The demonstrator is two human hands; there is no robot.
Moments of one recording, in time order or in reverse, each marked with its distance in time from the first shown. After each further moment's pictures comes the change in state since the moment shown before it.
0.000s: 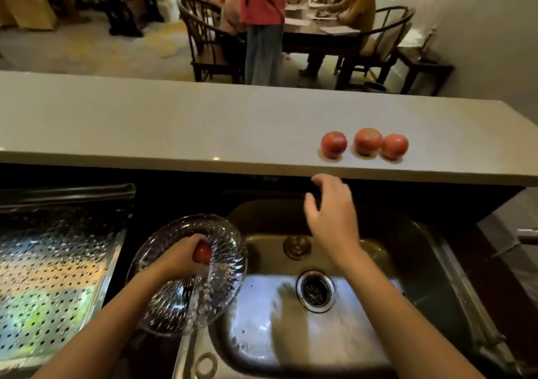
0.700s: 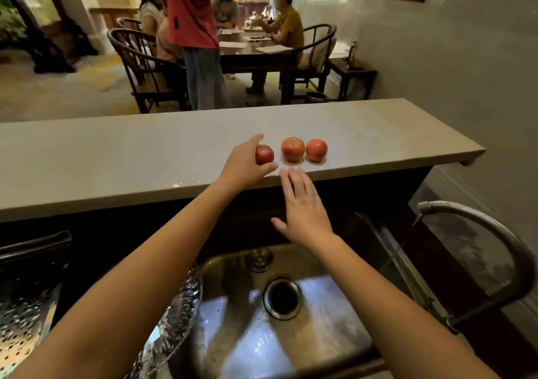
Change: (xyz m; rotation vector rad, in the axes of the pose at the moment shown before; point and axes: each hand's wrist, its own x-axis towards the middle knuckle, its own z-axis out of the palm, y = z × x) left_hand 0.058 0.276 -0.061 -0.126 0.450 0.514; right_hand 0.013 0.062 -0.029 -0.551 -0.169 -0.092
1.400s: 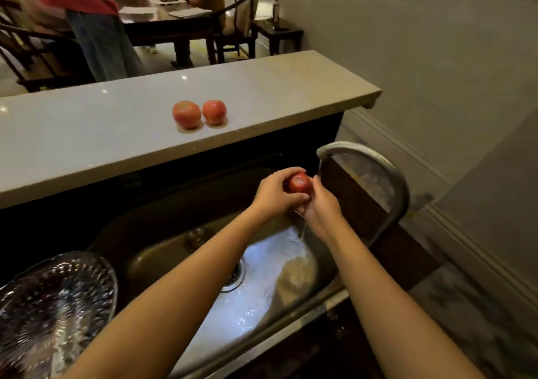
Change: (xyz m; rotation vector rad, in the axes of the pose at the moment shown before) left_hand -0.088 0.120 0.172 -0.385 -0.401 0.169; right_hand -0.096 0.136 0.001 1.918 0.286 1.140
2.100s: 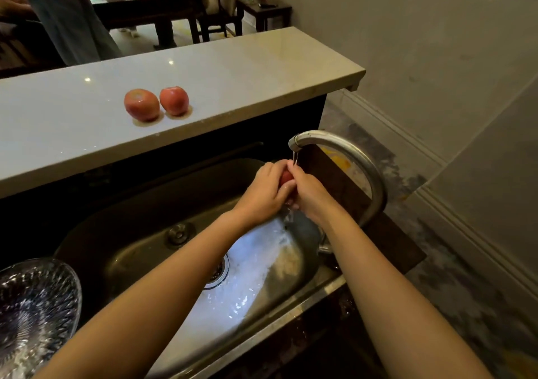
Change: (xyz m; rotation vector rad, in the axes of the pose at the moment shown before) left_hand 0.022 -0.016 0.038 0.220 -0.051 0.229; right_hand 0.032 -0.020 -0.039 -0.610 -0.195 -0.074
